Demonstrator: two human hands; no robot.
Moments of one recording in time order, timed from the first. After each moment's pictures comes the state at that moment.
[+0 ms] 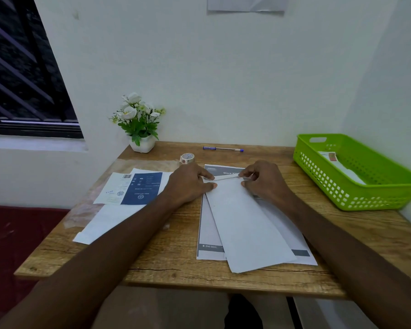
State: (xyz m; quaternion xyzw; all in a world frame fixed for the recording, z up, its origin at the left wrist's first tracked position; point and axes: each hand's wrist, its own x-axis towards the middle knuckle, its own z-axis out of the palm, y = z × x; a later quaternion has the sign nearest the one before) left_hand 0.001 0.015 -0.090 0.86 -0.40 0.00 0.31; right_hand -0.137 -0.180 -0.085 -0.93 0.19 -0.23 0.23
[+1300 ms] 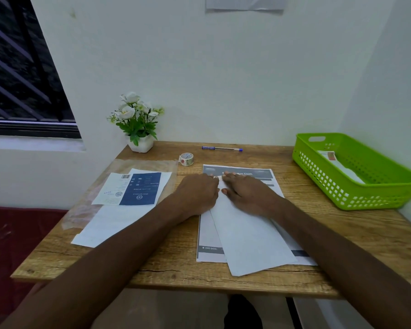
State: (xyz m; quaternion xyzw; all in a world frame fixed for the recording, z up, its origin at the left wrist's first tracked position) left_hand -0.040 0.008 -0.077 0.86 -0.51 0.07 -0.02; right_hand -0.130 -0.148 -0.094 -1.00 0.07 -0.02 0.03
